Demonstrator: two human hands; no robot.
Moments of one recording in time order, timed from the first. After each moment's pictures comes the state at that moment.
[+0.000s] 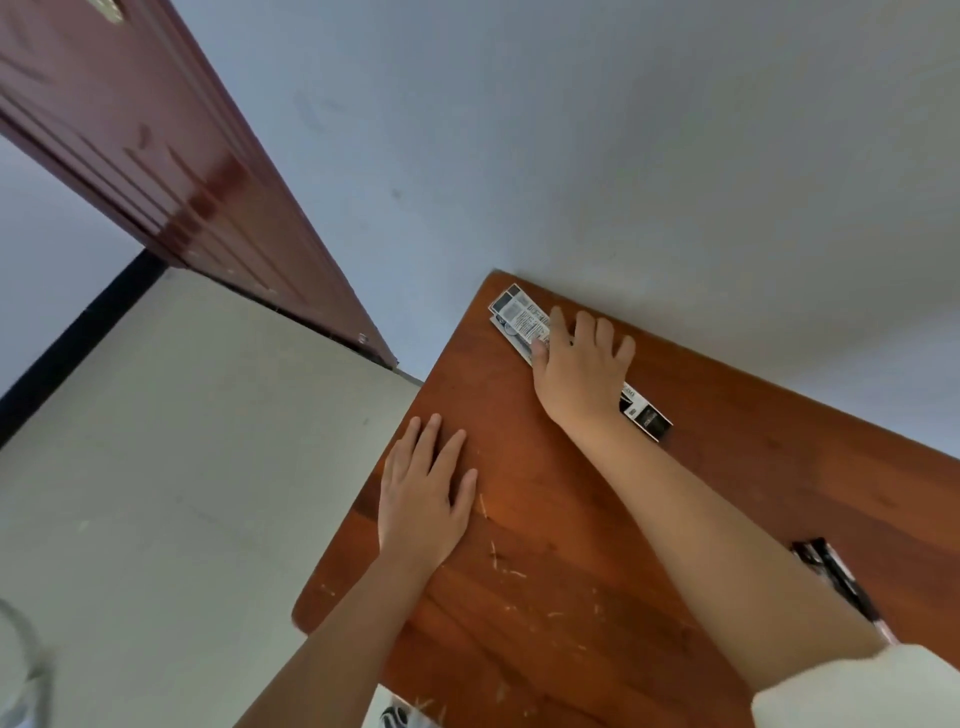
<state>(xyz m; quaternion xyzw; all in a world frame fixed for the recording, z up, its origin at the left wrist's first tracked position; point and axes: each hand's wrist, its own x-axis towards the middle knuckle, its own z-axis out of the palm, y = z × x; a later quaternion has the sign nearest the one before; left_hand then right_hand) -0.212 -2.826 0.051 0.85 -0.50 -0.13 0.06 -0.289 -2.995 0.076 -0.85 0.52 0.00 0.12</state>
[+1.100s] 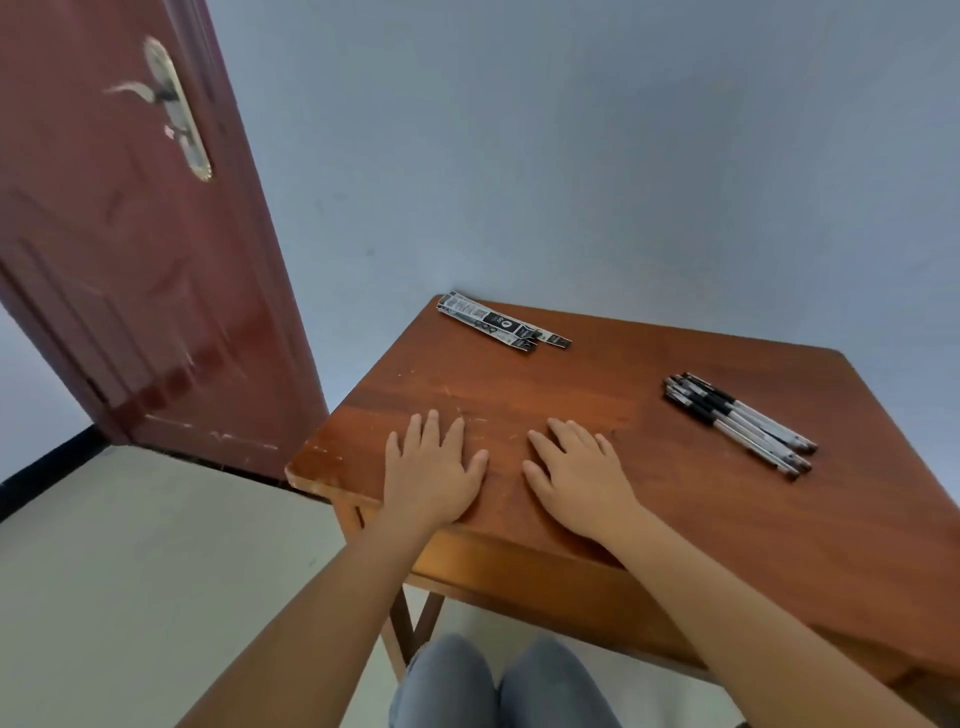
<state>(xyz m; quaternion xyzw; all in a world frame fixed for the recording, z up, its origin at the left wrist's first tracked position) -0.298 -2.717 0.034 0.81 -0.58 -0.07 0.05 -0.445 -2.764 0.040 -0.88 0.47 -0.03 0.09</state>
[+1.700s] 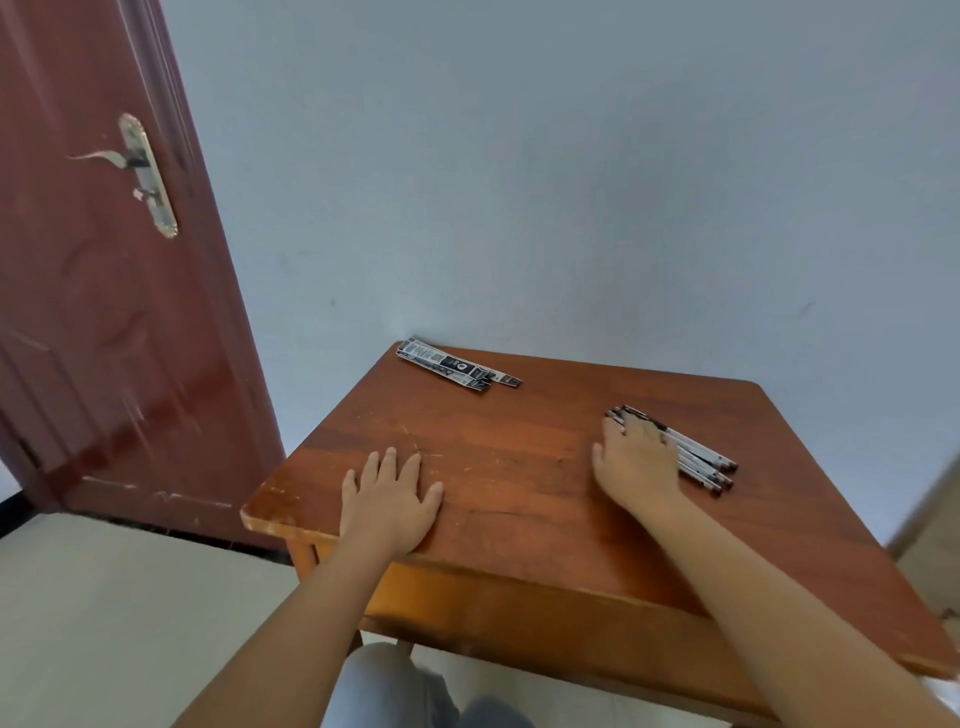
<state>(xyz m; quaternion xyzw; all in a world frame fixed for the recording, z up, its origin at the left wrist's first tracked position) -0.300 -2.714 0.036 0.81 -0.58 -0.06 0.04 -0.520 -2.805 0.060 -0.76 0.64 -0.11 0.00</state>
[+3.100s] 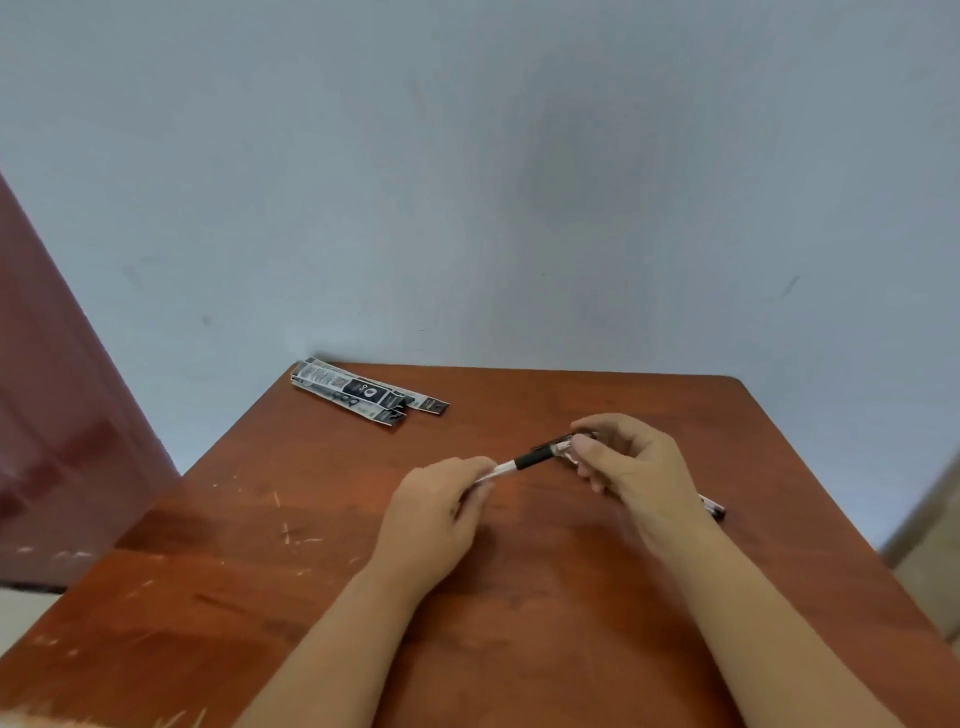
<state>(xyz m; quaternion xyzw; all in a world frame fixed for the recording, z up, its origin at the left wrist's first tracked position) -0.385 -2.829 0.031 0.55 -0.74 0.00 0.39 -0.563 -2.861 0.064 -0.55 0.42 -0.52 0.50</state>
